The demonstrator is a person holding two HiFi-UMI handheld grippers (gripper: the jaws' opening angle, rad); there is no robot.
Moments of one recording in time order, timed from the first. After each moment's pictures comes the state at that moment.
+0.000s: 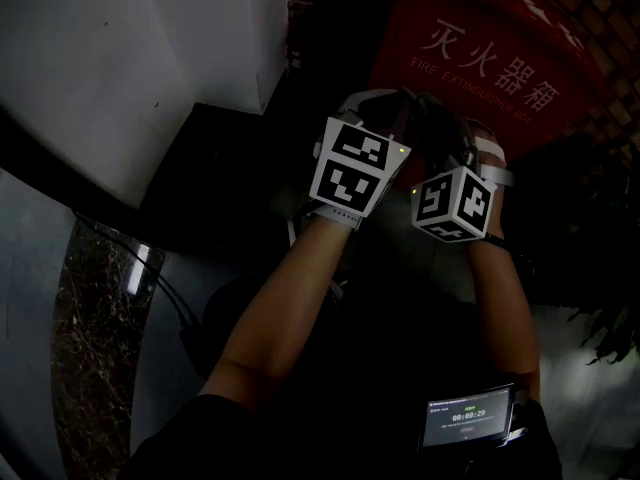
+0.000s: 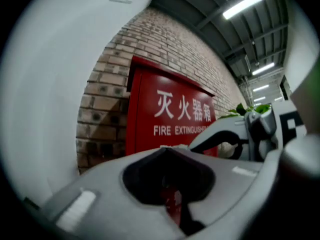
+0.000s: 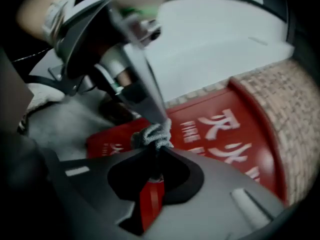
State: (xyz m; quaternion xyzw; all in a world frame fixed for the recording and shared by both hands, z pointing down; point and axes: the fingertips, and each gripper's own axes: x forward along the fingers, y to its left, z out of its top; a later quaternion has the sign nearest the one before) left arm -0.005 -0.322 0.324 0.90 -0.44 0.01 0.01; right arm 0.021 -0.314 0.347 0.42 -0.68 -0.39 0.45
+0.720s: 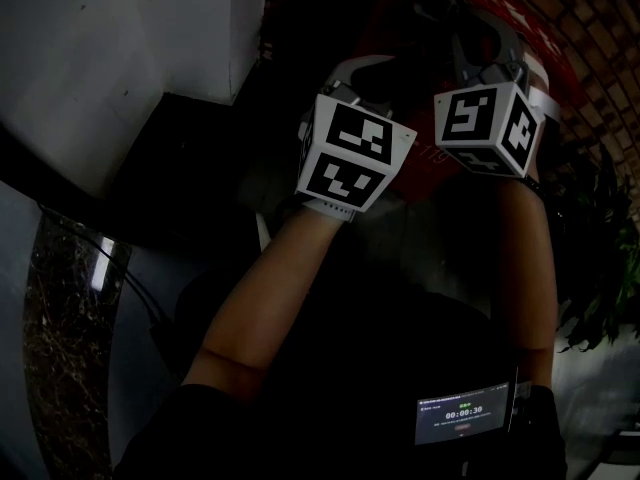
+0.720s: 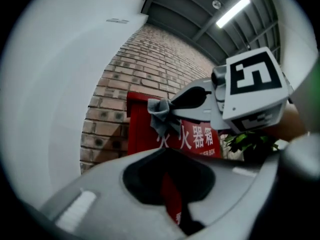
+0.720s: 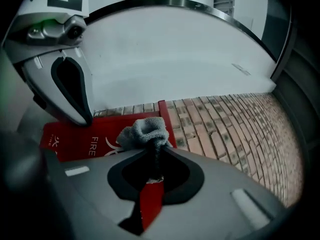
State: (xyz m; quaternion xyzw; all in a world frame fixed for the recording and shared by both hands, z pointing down) left arm -0.005 -0.309 0.251 0.89 -0.46 -0.05 -0.04; right arm 0.016 -0.340 0.166 0.48 -0.59 -0.52 0.40
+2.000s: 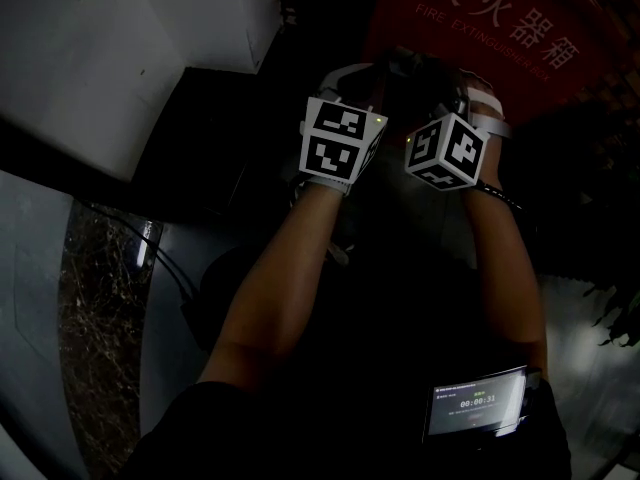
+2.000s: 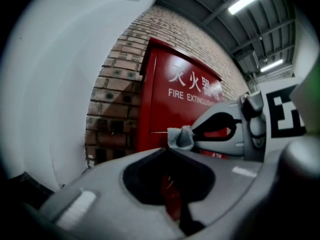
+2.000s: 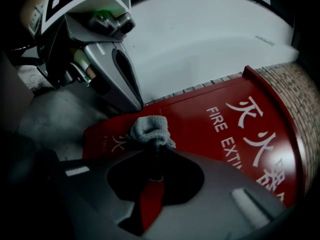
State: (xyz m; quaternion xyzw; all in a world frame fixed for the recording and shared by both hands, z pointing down) left arm -0.021 -0.334 0.401 0.88 -0.47 0.02 0.05; right arm 0.025 -0.345 0.394 0.42 -0.67 -0.39 0.48
